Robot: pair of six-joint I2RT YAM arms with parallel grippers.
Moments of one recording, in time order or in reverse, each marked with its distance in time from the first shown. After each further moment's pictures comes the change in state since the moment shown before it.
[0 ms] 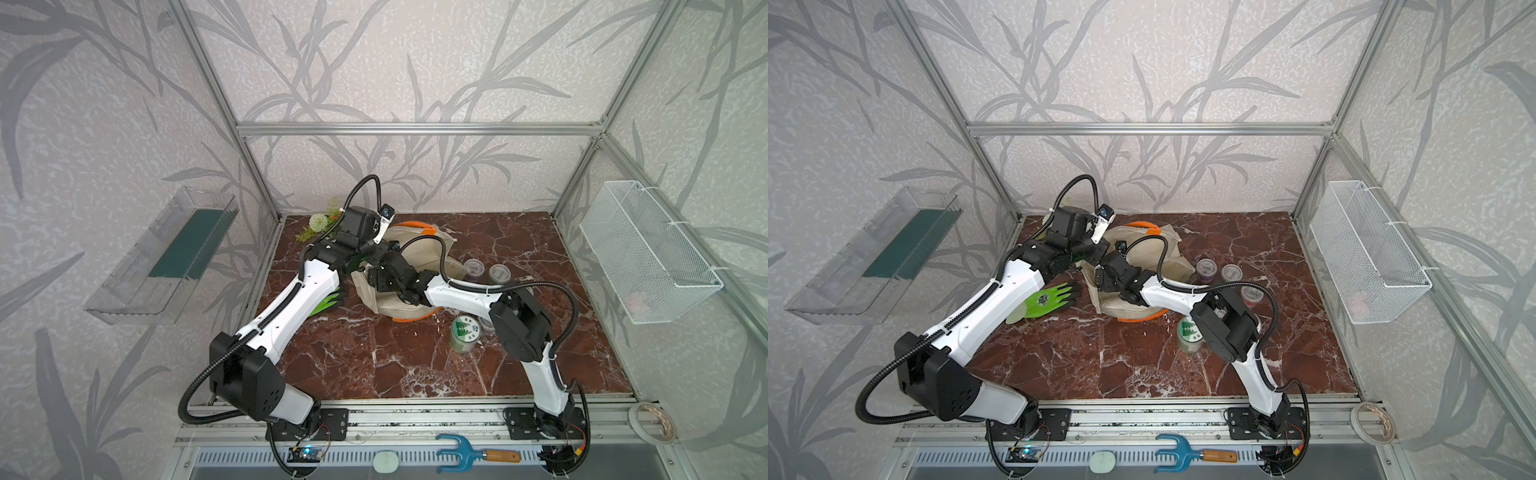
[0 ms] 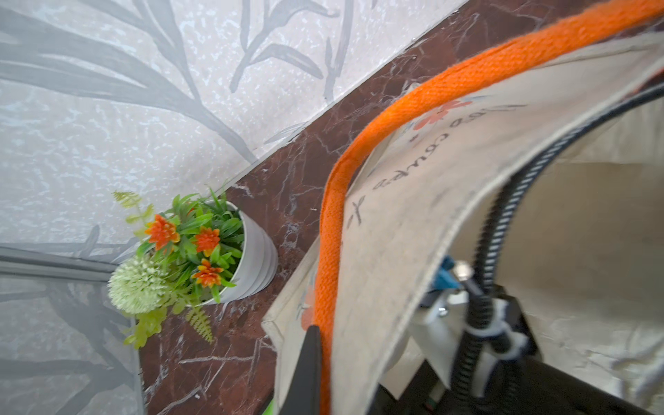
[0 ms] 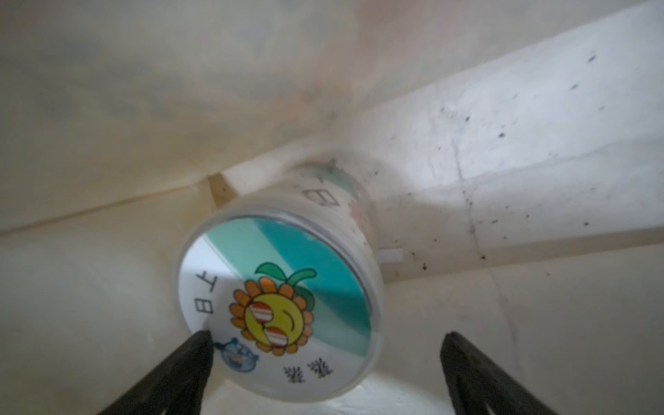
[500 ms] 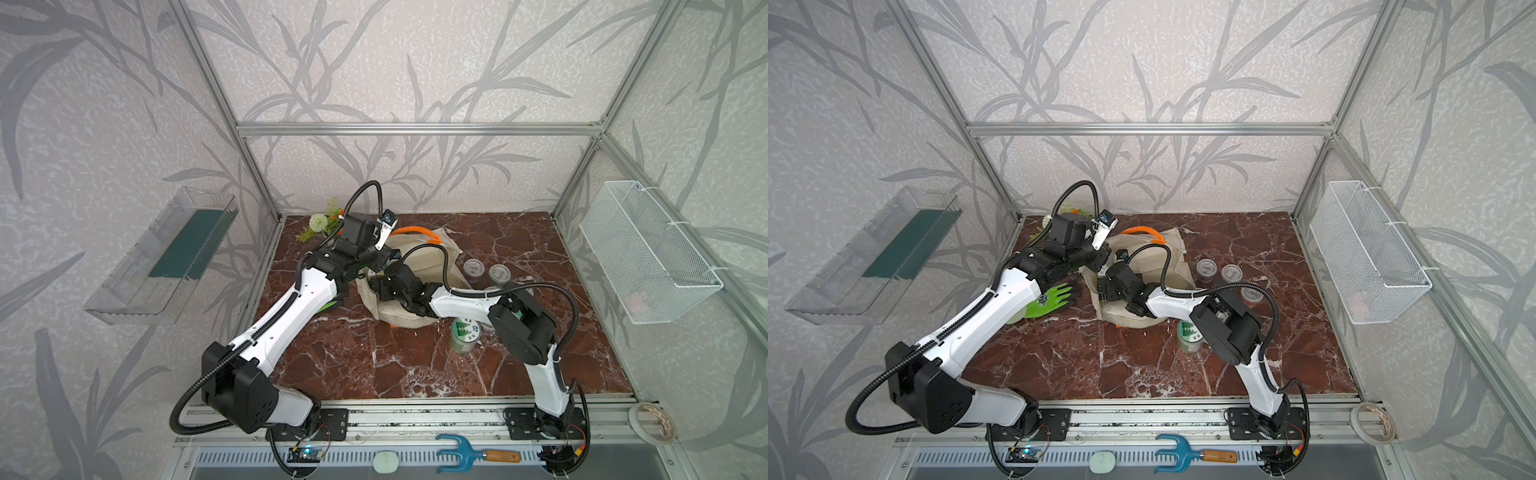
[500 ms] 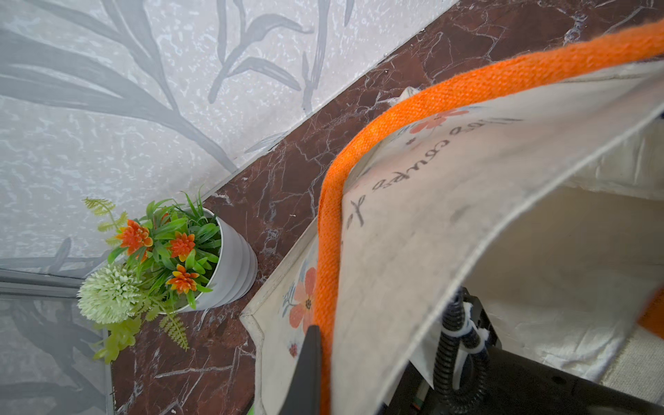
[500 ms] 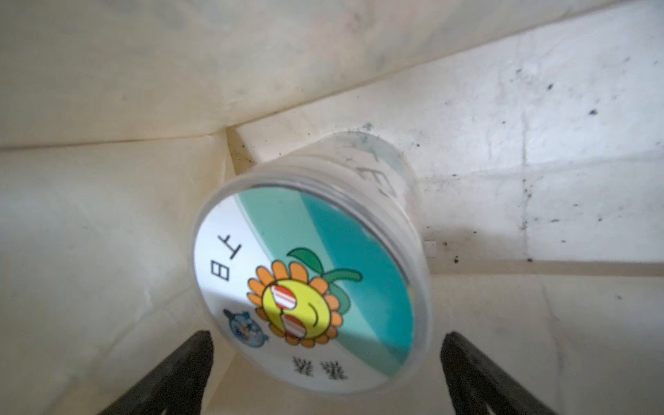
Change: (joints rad) left arm -0.006 -0.061 -0.069 0.035 0.039 -0.006; right arm 0.005 -0.056 -0.207 0.267 -0.032 -0.048
